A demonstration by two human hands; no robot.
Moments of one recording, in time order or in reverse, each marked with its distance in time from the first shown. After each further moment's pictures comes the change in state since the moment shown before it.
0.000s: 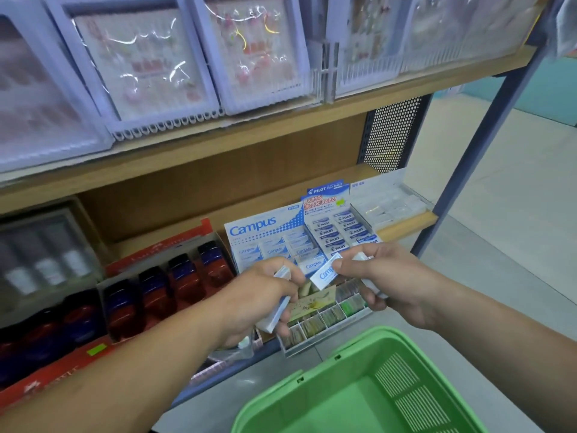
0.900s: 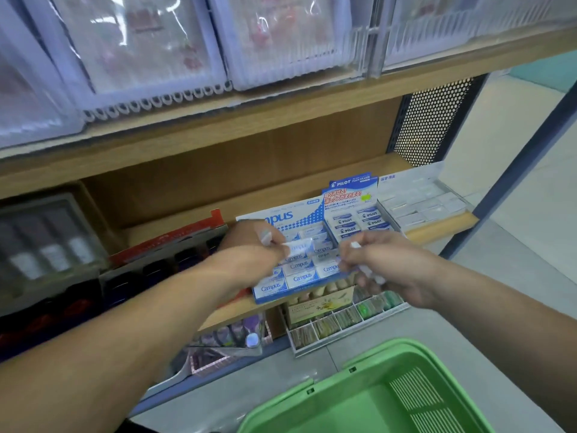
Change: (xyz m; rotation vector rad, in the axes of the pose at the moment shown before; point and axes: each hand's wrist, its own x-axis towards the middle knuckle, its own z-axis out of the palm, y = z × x) left_hand 0.057 0.014 -0.046 0.376 0.429 0.086; right_hand 0.079 -0.003 0.006 -0.099 -0.055 0.075
